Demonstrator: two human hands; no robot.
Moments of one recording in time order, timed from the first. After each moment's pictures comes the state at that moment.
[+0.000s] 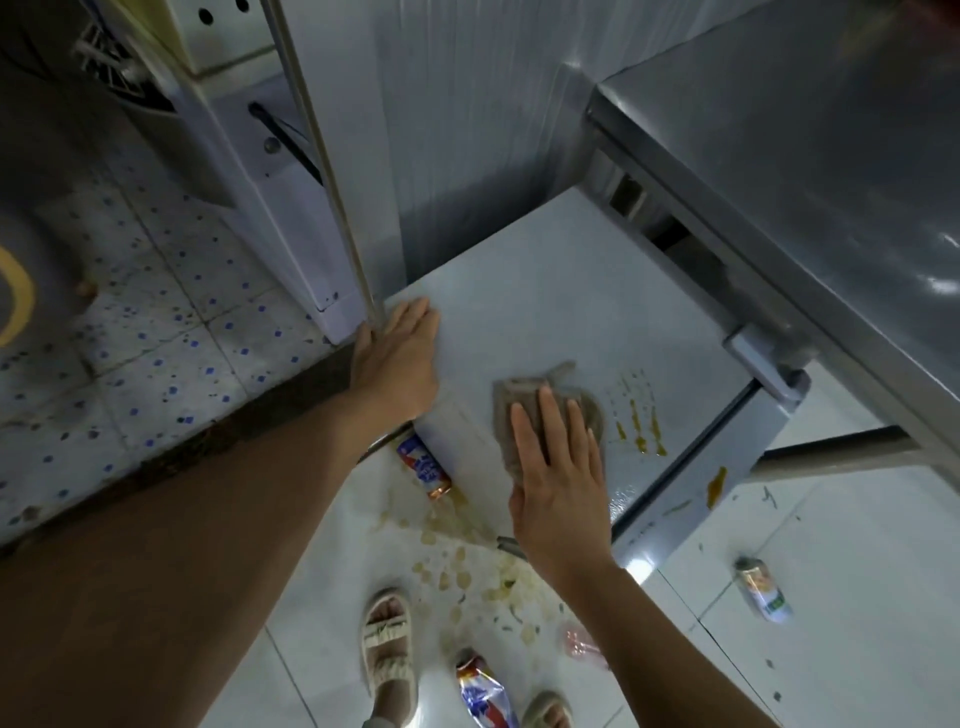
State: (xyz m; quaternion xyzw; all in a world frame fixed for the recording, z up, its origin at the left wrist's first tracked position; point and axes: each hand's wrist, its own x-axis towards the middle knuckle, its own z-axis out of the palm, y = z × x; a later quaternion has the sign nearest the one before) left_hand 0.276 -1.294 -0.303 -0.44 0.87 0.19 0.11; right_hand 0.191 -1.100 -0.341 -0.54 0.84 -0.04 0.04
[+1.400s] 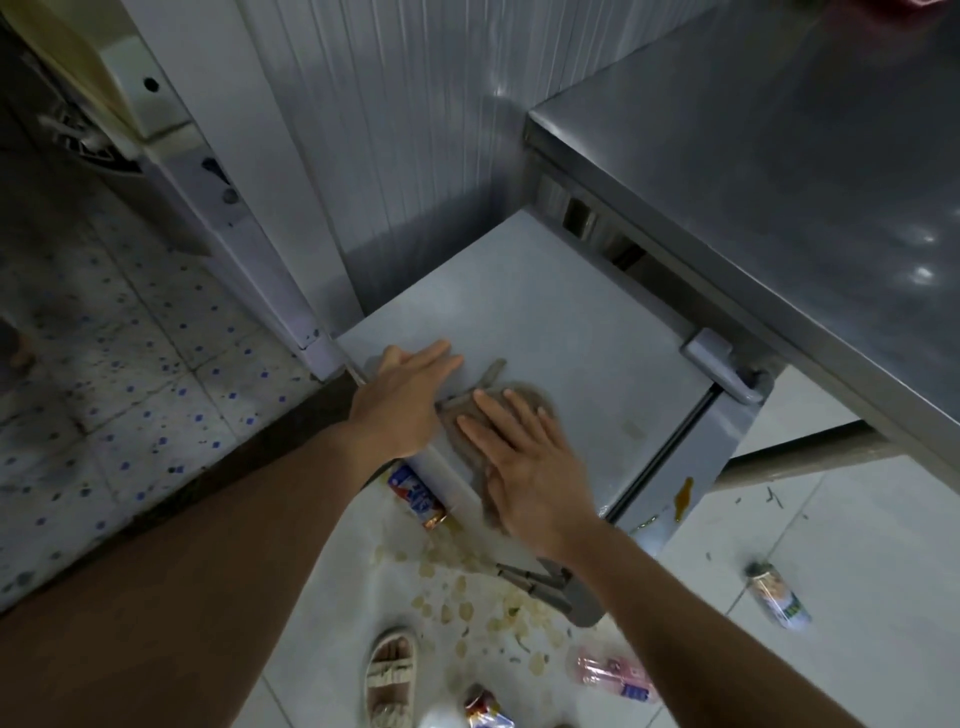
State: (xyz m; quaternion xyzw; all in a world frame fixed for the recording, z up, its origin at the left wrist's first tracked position) left_hand 0.243 -1.276 -0.300 -0.35 0.90 0.25 0.10; right_hand 0.141 -1.122 -0.326 -0.63 0.76 -0.07 0.14
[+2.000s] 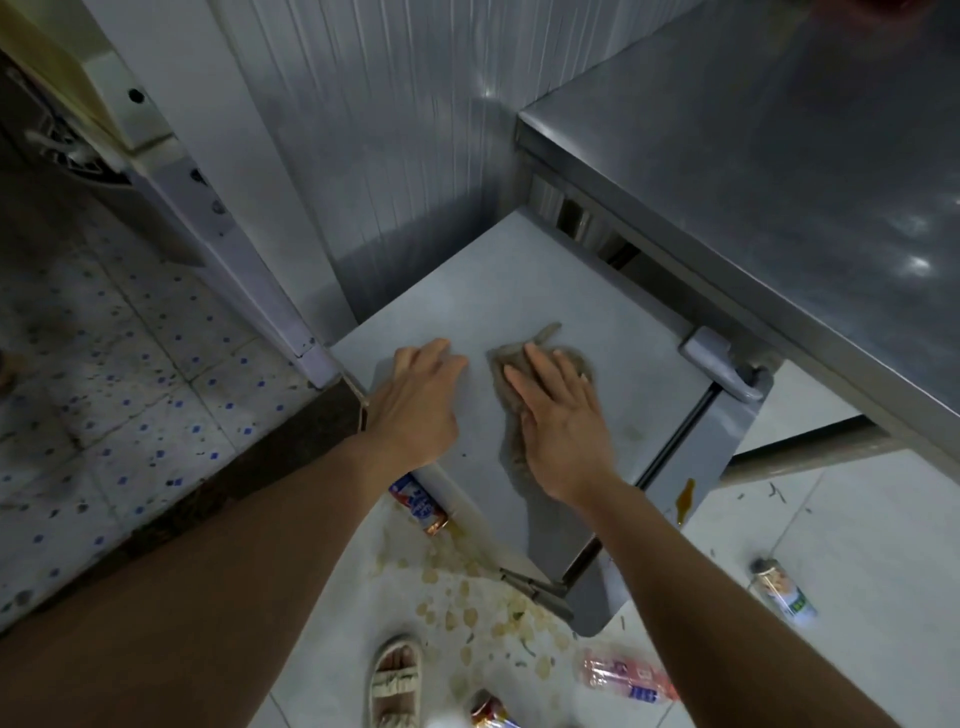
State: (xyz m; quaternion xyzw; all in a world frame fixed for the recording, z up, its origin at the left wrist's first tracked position) left_hand 0.225 -1.267 -0.297 -0.35 0.91 0.21 0.08; right_hand 0.102 -1.143 -0.328 -0.53 0.83 -0.11 0.13
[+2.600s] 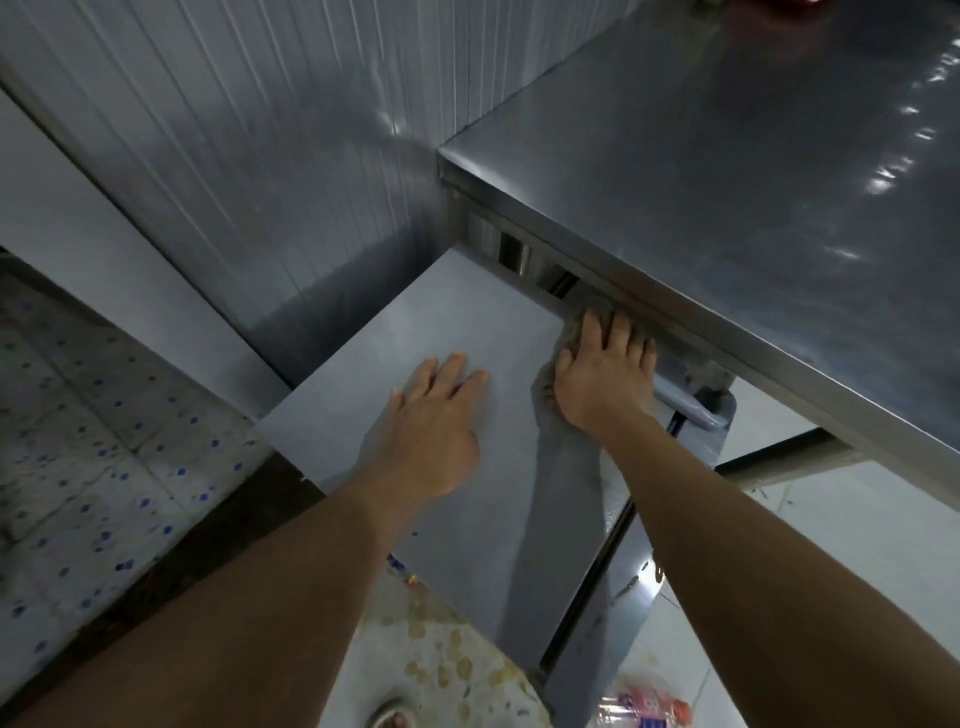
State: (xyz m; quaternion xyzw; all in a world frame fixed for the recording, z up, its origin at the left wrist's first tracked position) left_hand 0.149 -1.269 -0.307 -0.31 0.92 0.23 0.13; right_hand -0.013 -1.181 -0.326 -0.29 0.95 -0.03 0.11
